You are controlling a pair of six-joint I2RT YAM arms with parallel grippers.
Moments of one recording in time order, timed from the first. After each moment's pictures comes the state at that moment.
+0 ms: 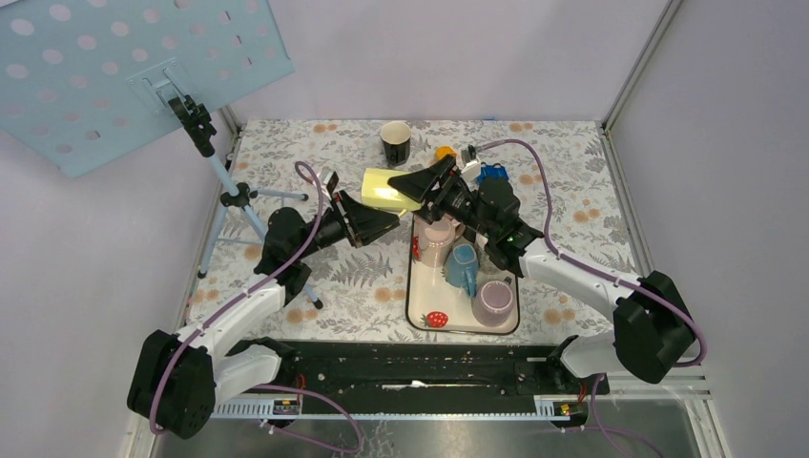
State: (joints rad) left arm -0.41 1.06 0.54 0.63 0.71 -1.54; right arm 0.70 1.38 0.89 0.52 -0.24 1.30
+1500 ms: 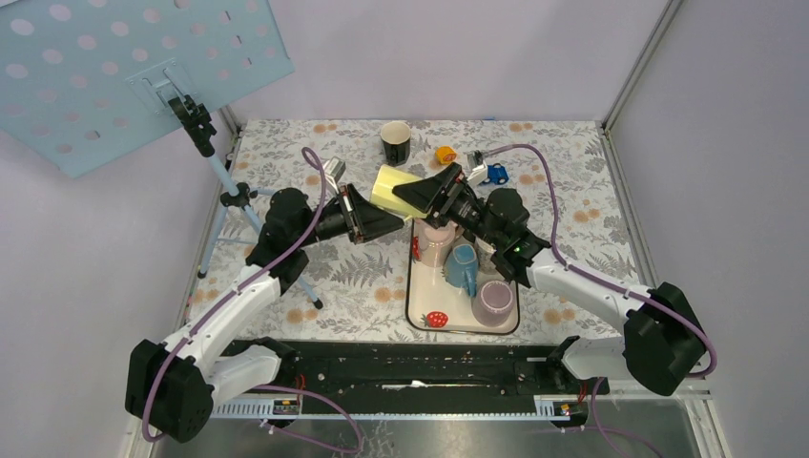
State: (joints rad) left arm -0.43 1.04 0.72 0.31 0.77 -1.26; right arm 0.71 1.31 0.81 0.58 -0.23 1.25
